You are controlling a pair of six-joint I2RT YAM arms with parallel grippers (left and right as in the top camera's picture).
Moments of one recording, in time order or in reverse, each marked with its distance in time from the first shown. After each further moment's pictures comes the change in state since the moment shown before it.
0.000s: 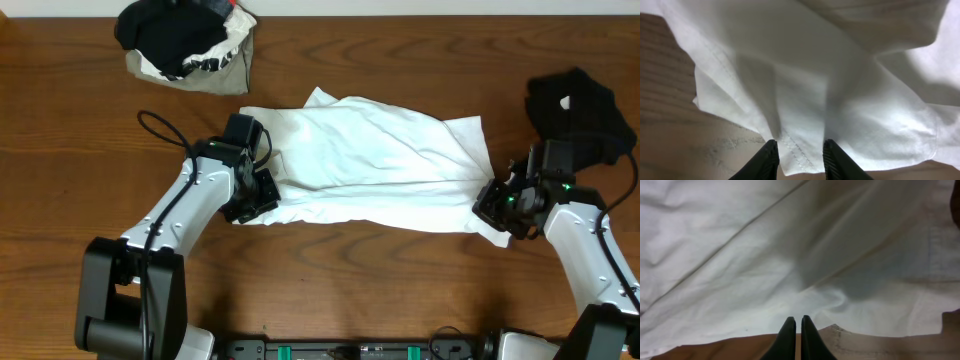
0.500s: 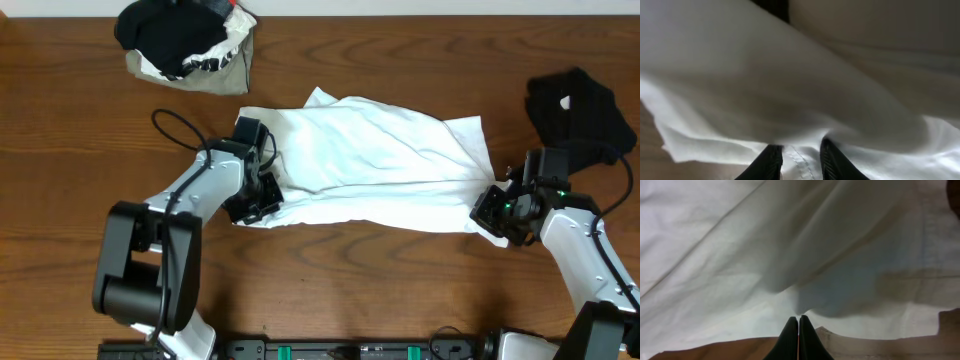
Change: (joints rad) left arm 0.000 0.148 0.000 0.060 -0.002 -0.003; right arm 0.000 0.001 -0.055 0.042 0.029 0.001
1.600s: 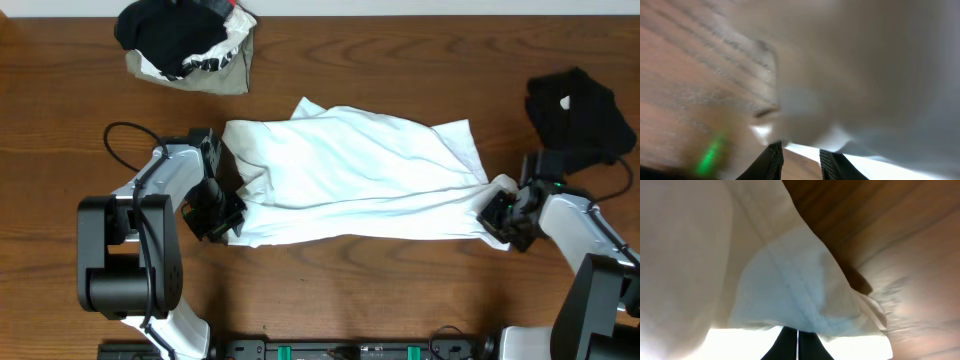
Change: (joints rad) left arm 0.235 0.038 0.006 -0.253 -0.021 -0.004; right arm -0.059 0.158 0.007 0.022 0.159 0.114
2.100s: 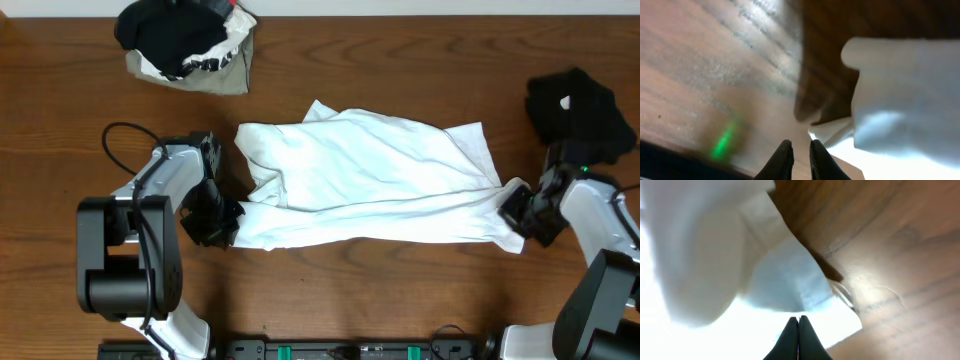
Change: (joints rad) left arm 0.000 -0.019 -0.003 -0.060 -0.029 -0.018; right arm -0.069 0.023 0.179 -0.222 0.074 -0.045
